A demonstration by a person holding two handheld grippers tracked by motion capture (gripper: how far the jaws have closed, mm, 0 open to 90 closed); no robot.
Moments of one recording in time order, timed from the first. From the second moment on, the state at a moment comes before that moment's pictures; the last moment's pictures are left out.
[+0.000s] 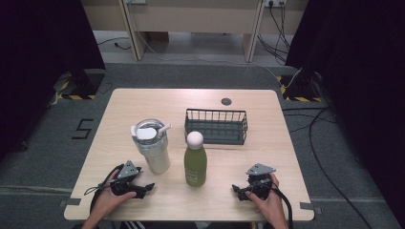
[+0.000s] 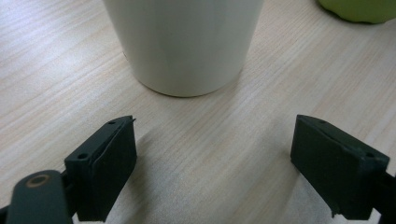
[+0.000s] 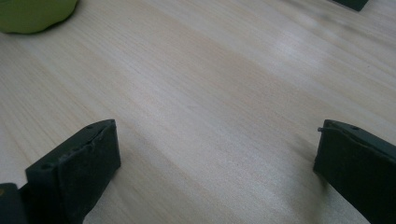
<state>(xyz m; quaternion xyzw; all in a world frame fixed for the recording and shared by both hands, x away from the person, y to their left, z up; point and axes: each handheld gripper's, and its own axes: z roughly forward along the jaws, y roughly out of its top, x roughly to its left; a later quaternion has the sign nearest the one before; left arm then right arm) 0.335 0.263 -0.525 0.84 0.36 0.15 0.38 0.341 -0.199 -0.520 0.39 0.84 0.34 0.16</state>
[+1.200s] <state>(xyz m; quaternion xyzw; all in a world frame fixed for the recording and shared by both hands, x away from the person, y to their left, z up) 0.335 0.271 -0.509 0.76 0.38 0.20 0.48 0.340 -0.200 -0.519 0.40 0.84 0.34 0.16</state>
